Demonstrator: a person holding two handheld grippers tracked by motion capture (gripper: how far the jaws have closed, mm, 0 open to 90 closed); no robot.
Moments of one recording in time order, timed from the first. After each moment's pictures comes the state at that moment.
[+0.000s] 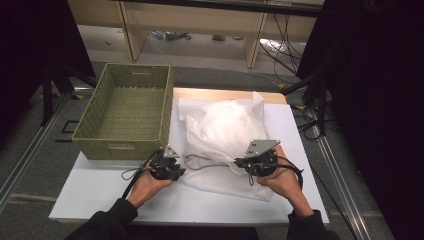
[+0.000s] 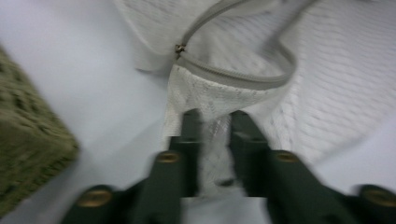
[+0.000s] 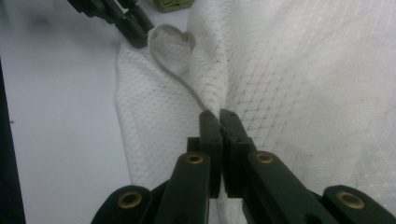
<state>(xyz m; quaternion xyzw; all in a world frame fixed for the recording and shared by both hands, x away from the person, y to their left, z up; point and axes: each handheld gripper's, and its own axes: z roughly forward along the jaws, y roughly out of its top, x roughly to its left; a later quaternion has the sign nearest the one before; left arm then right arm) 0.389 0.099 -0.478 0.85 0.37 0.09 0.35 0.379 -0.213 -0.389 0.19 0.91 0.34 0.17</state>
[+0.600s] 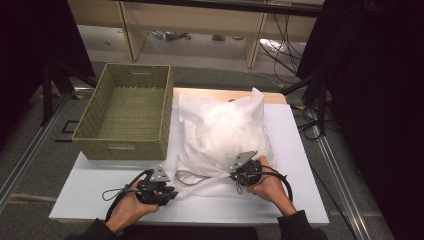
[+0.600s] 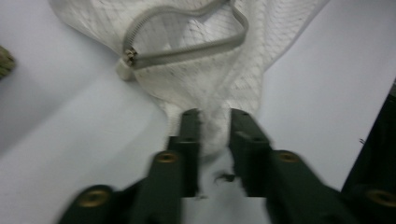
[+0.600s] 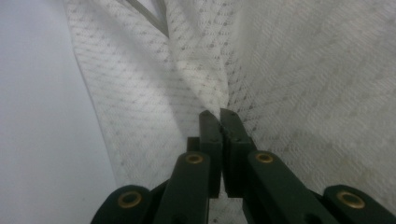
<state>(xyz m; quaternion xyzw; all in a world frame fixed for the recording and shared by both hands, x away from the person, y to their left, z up) 0.331 0.115 -0.480 0.87 0.34 0.06 0.35 0.389 -0.197 -0.454 0.19 0.94 0.25 0.13</state>
